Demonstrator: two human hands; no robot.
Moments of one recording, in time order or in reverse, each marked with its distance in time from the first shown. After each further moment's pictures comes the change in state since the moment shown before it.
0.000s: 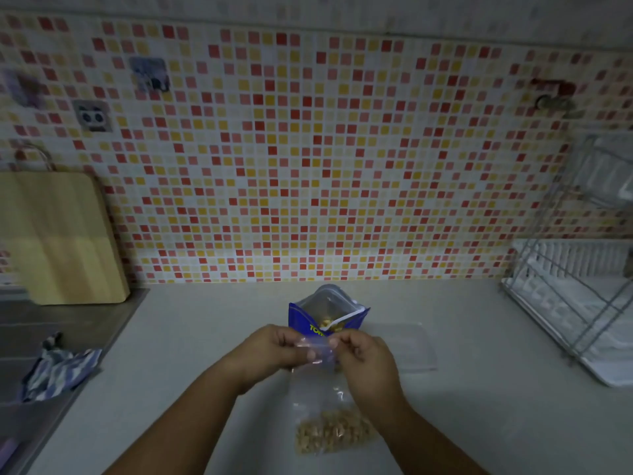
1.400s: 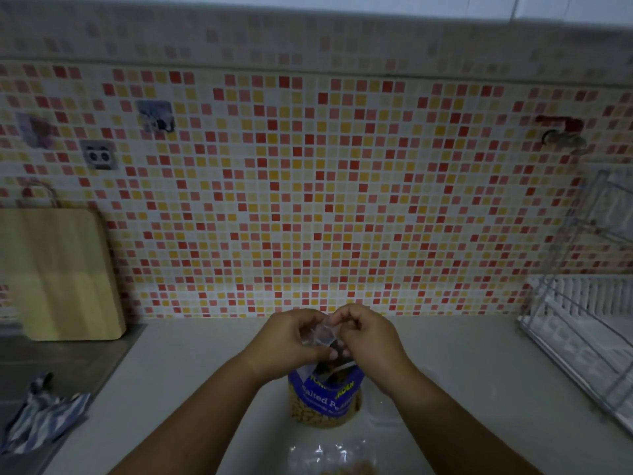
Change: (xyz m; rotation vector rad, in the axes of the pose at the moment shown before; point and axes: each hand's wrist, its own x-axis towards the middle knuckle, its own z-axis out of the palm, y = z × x) left_hand 0.050 0.062 -0.014 0.420 0.195 0.329; right_hand 0.079 -0.071 -0.032 0.017 -0.136 0.035
